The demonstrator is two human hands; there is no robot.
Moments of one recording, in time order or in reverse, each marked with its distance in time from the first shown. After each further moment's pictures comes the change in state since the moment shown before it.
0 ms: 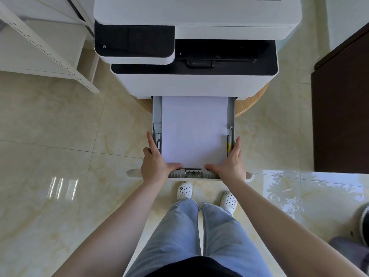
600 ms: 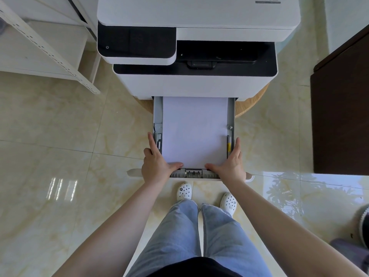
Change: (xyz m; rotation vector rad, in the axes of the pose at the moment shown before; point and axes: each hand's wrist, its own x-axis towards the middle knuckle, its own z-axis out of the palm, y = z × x) left_hand -0.005 0.000 0.002 -0.003 0.027 -0.008; right_hand -0.004 0.000 0.000 0.026 0.014 -0.012
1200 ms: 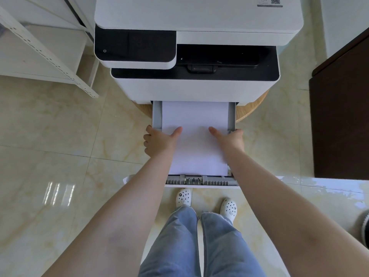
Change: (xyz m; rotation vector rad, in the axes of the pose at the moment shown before) left_hand 0.067 0.063 -0.011 -0.300 0.030 -0.339; right_hand 0.069 -0.060 -0.018 0.352 -0.004 0.249
